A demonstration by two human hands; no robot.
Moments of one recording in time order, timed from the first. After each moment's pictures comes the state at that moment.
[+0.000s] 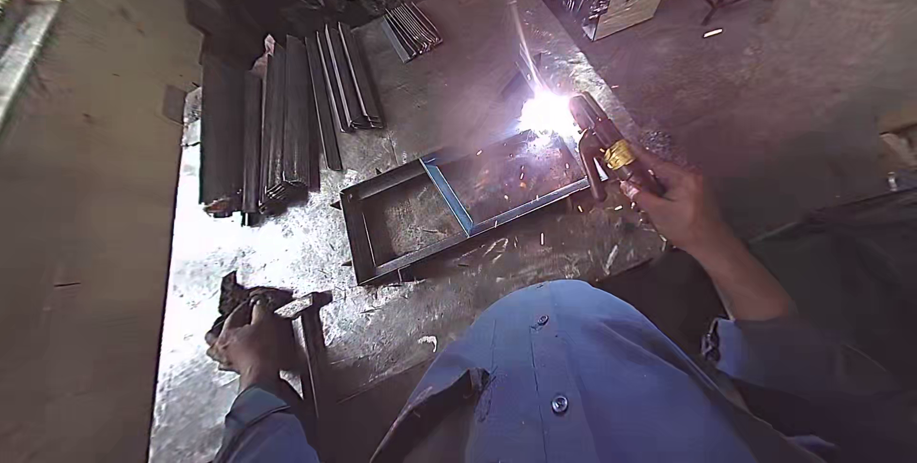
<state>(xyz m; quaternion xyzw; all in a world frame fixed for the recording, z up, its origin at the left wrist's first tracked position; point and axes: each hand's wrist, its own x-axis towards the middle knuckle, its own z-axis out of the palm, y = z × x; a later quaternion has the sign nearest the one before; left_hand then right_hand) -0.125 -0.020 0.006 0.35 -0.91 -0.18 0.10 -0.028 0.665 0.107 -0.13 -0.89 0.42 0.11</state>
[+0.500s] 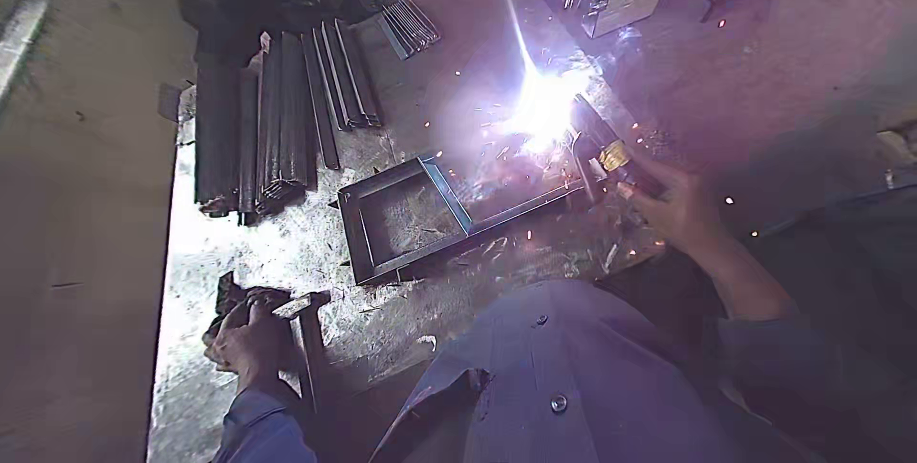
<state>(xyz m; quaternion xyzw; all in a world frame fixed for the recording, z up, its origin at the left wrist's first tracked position) -0.128 -0.022 0.003 0.36 -0.91 -0.18 0.11 -0.025 0.660 0.115 -0.11 -0.91 0.39 0.11</state>
